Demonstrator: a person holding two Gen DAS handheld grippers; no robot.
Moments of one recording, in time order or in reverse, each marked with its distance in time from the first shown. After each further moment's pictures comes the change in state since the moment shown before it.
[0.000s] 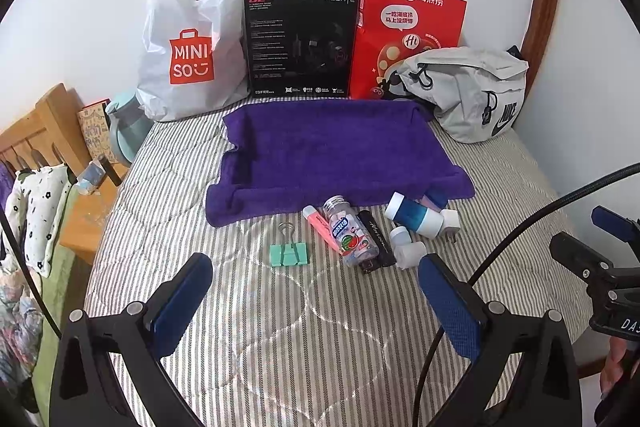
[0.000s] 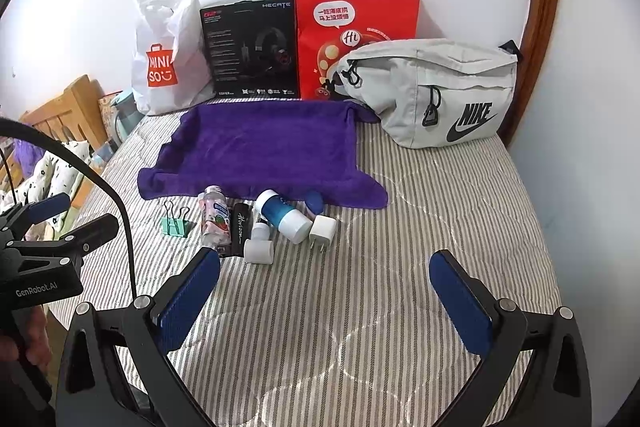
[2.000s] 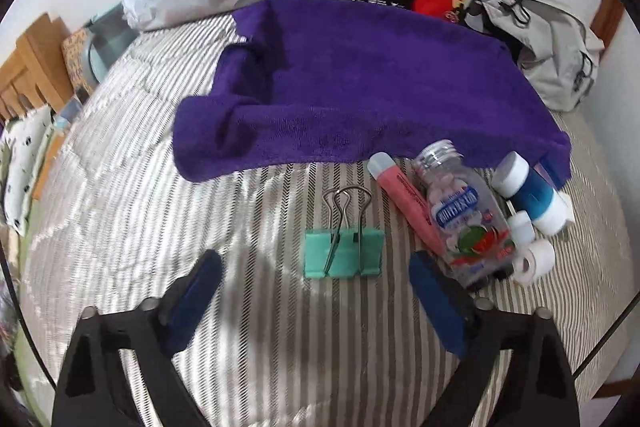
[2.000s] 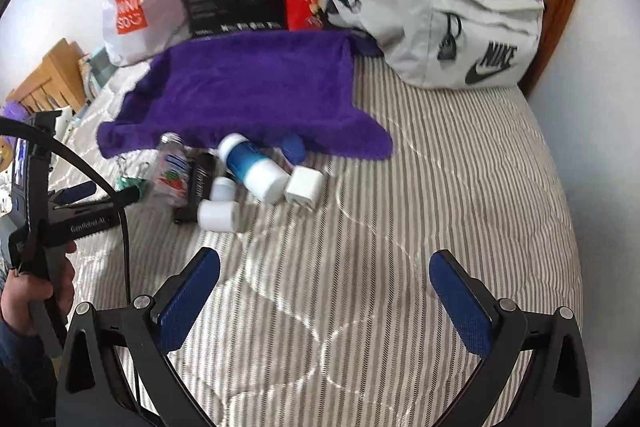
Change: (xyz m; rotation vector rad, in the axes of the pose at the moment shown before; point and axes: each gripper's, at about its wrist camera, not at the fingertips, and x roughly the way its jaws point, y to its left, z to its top) left arm 0.164 0.044 -0.017 -0.110 0.212 0.027; right arm 0.085 -0.015 -0.012 -0.006 0.213 -0.017
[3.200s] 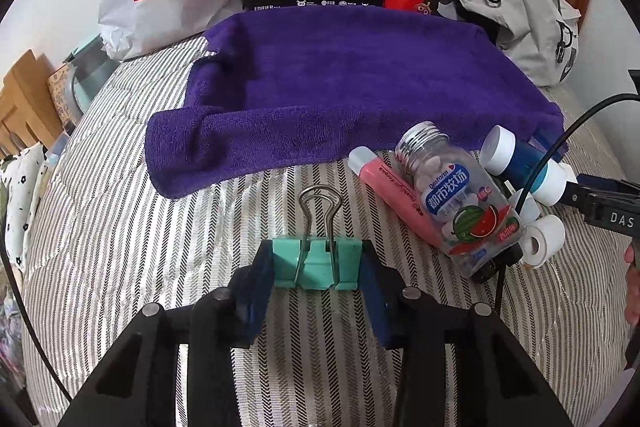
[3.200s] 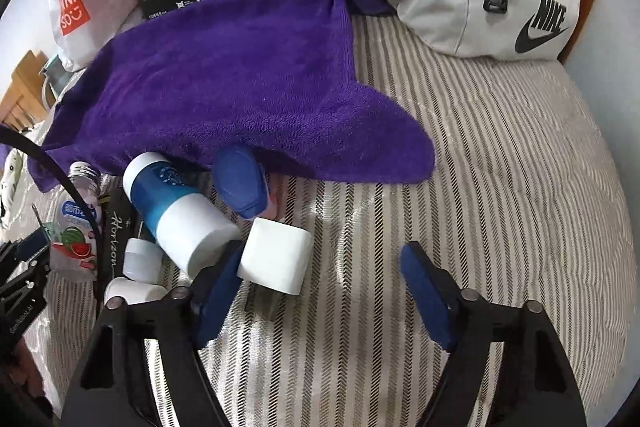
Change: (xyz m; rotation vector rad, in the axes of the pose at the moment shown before) left arm 0.005 -0.013 -0.012 0.132 -0.073 0.005; right arm 0.118 -0.003 0.038 0.042 0.033 0.005
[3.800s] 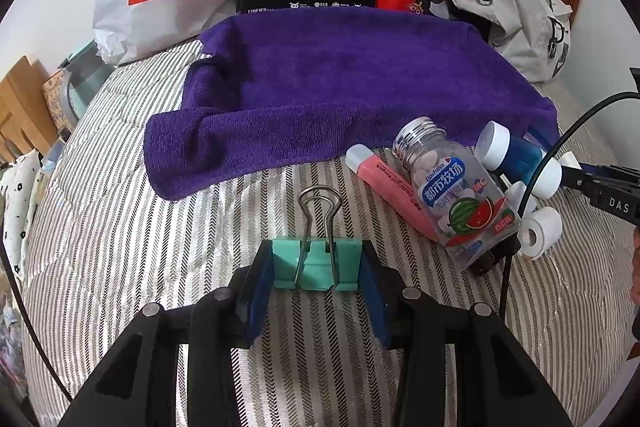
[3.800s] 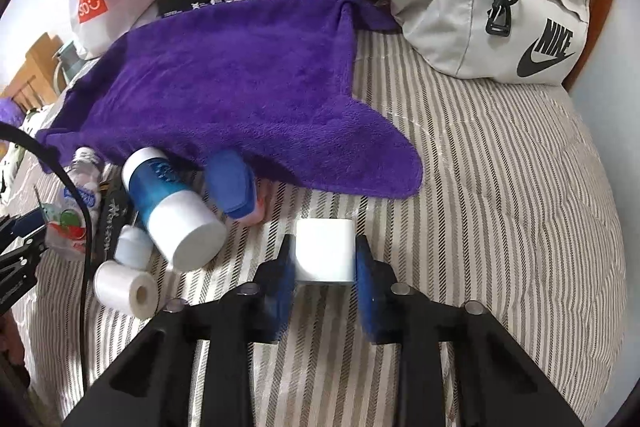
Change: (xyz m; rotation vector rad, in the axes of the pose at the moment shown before) left arm -0.002 0.004 -0.003 0.023 -0.003 -0.022; right arm -0.007 -0.006 -0.001 -0.075 -0.020 0.026
